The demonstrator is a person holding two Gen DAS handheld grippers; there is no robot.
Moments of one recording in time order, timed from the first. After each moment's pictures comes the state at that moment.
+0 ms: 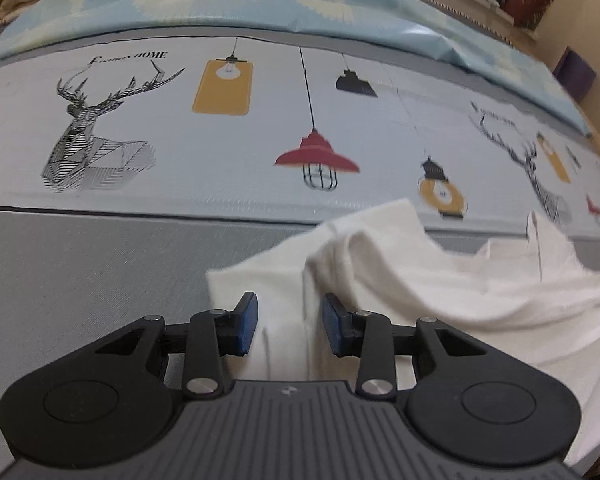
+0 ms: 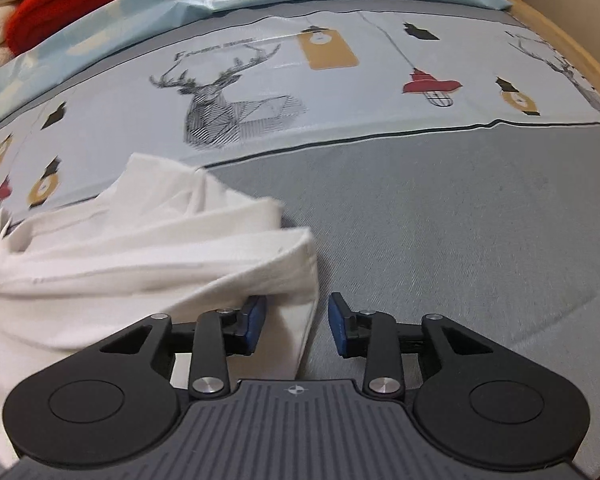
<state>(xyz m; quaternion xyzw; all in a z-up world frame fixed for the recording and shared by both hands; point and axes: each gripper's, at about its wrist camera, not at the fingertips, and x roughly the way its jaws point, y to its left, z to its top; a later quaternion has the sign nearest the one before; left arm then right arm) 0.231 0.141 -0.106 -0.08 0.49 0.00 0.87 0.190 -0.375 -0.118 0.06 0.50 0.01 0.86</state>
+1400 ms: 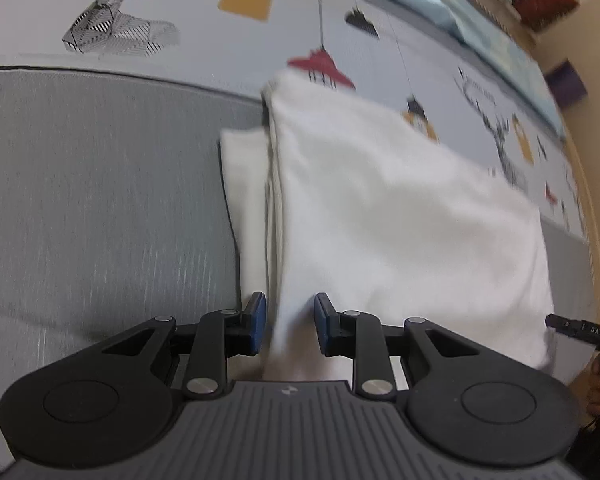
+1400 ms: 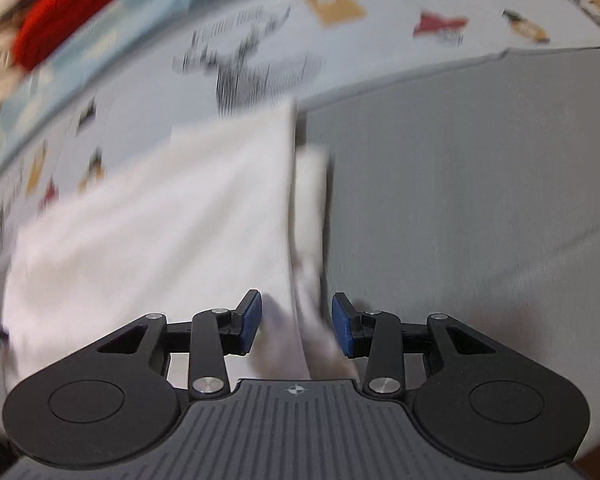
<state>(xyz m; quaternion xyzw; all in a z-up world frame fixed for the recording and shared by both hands) 0.168 0.169 -0.110 -0.18 0.58 -0.05 0.79 0.160 -0.377 -0.106 0.14 0.57 0.06 0.81</state>
